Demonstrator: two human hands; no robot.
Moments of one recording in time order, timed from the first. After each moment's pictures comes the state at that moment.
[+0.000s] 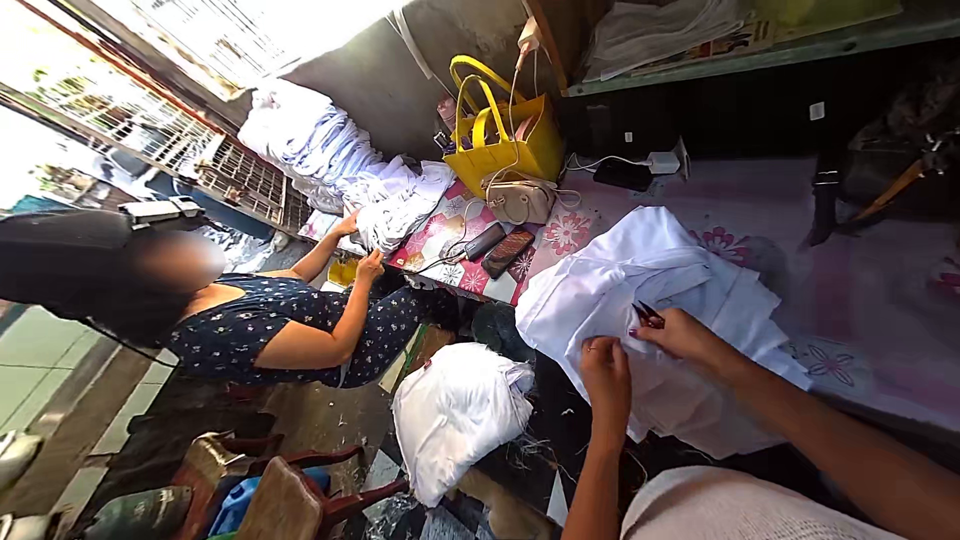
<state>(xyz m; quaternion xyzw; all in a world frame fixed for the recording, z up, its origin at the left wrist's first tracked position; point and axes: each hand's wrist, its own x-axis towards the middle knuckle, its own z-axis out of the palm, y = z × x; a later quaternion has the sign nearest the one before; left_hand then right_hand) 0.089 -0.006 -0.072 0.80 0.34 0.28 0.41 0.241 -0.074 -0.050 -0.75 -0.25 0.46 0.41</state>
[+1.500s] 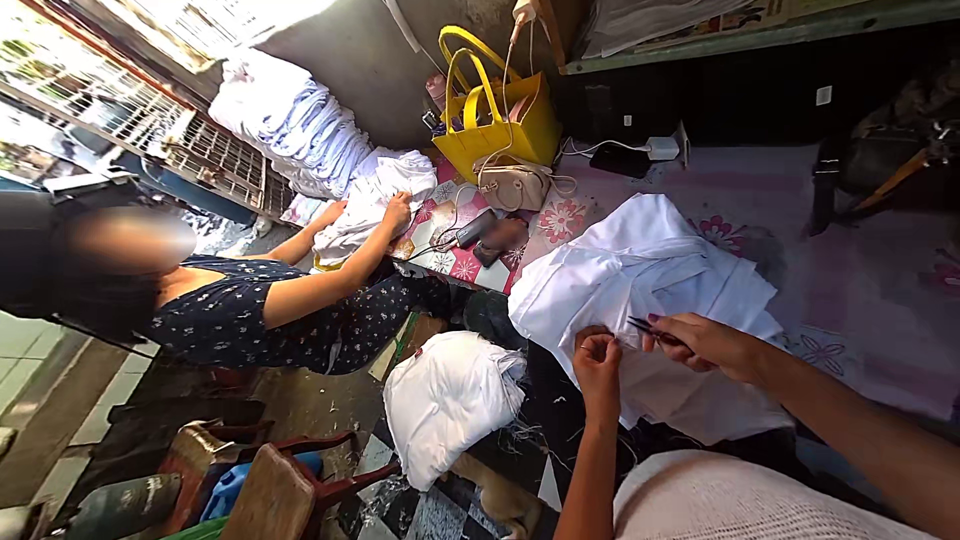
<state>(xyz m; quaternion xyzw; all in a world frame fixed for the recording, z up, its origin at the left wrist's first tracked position) 0.084 -0.012 -0.083 0.59 0.37 0.33 0.64 0.245 -0.113 -0.024 -0.59 -0.24 0.63 0.45</state>
